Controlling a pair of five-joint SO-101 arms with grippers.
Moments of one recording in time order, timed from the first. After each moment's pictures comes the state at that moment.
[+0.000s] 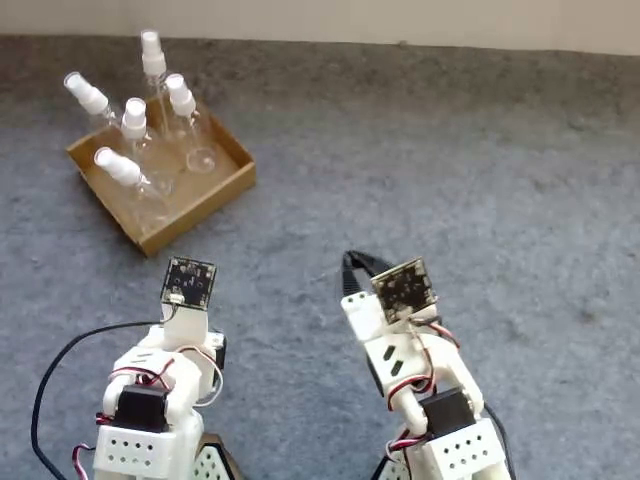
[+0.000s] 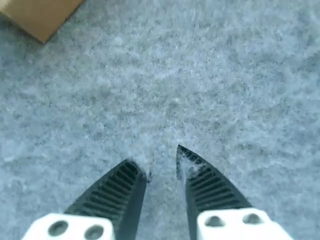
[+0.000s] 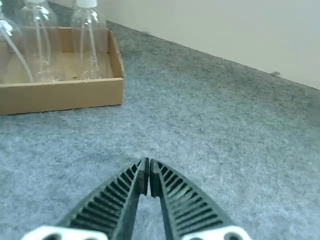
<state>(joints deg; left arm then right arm) 0.7 -103.3 95.9 74.1 2.9 -21.3 -97.1 95.9 25.3 9.5</state>
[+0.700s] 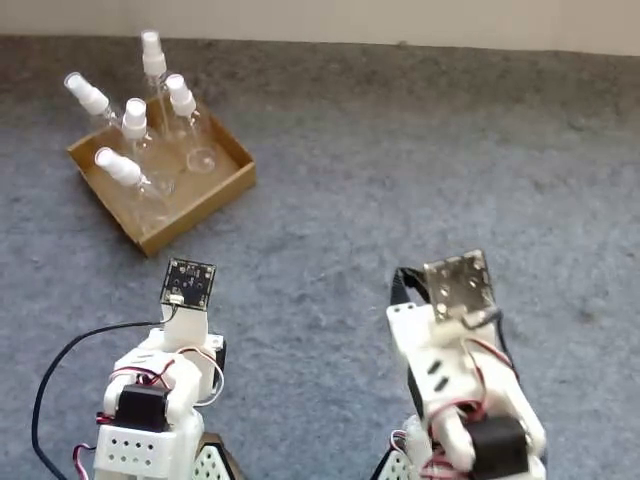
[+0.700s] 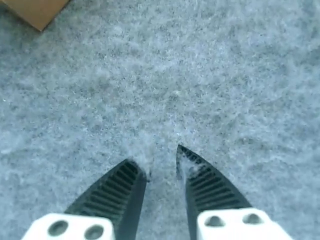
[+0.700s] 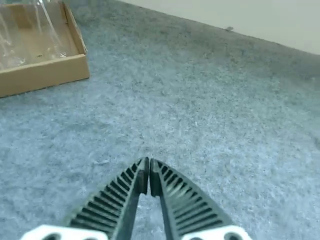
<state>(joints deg) 0.7 -103.3 95.9 74.9 3.4 -13.6 -97.7 62.5 69.6 9.5</state>
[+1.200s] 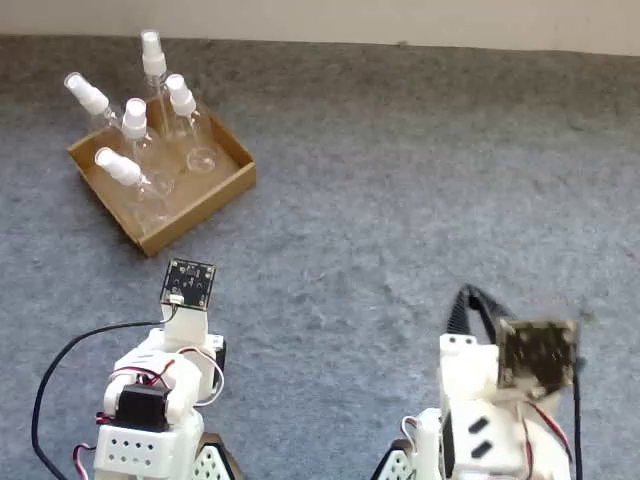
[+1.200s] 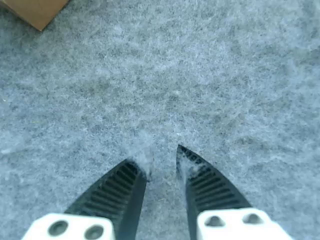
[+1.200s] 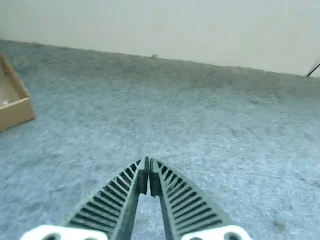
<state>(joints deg) 0.7 -103.3 95.9 74.9 3.5 3.4 -102.1 45.1 83.0 9.6</state>
